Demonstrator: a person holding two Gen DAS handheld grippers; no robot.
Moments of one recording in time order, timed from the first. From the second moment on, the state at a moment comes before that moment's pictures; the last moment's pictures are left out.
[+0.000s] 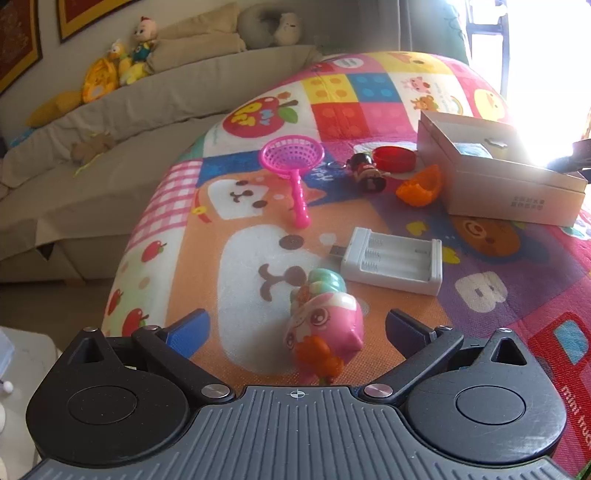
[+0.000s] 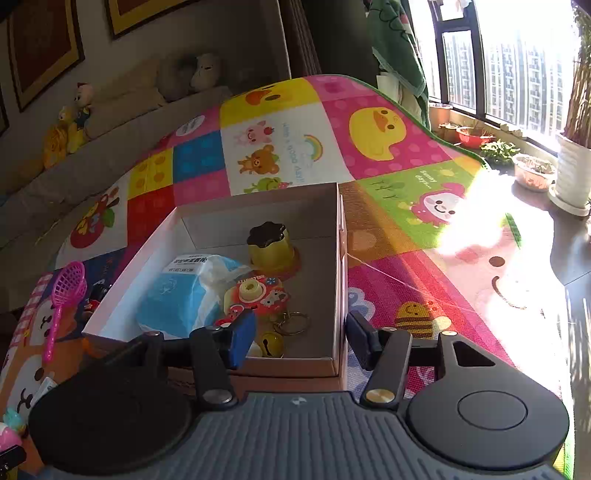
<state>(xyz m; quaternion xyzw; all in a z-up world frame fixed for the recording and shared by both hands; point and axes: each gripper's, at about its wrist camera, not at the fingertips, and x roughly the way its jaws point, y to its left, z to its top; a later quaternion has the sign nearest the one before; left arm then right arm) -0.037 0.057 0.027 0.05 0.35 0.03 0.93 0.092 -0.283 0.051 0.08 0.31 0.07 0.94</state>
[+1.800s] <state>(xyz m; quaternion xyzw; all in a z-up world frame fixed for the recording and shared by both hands) -0.065 0.120 0.035 -0.07 0.31 0.06 0.95 0.059 -0.030 0.010 -0.07 0.40 0.23 0.89</state>
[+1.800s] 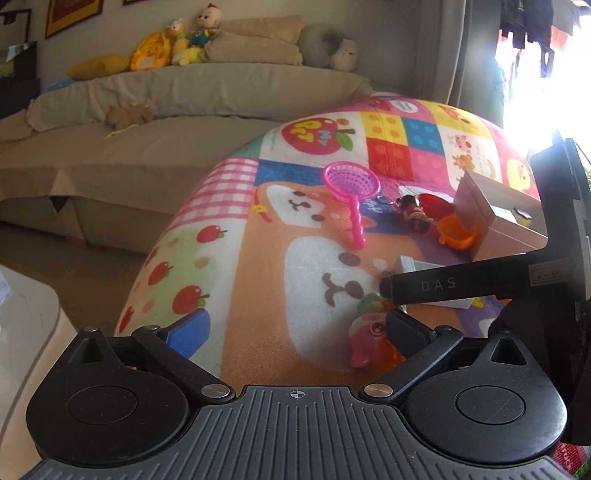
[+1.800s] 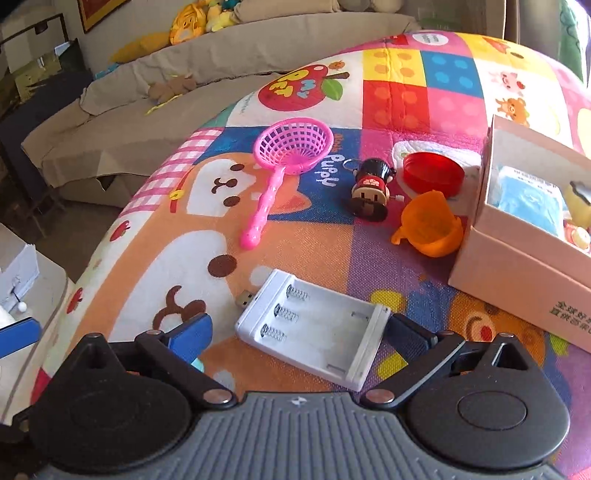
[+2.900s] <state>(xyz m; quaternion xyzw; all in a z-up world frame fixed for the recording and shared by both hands) -0.014 -0.007 0.009 0.01 0.38 -0.12 0.92 0.003 -0.236 0.004 0.00 0.36 0.10 0.93</state>
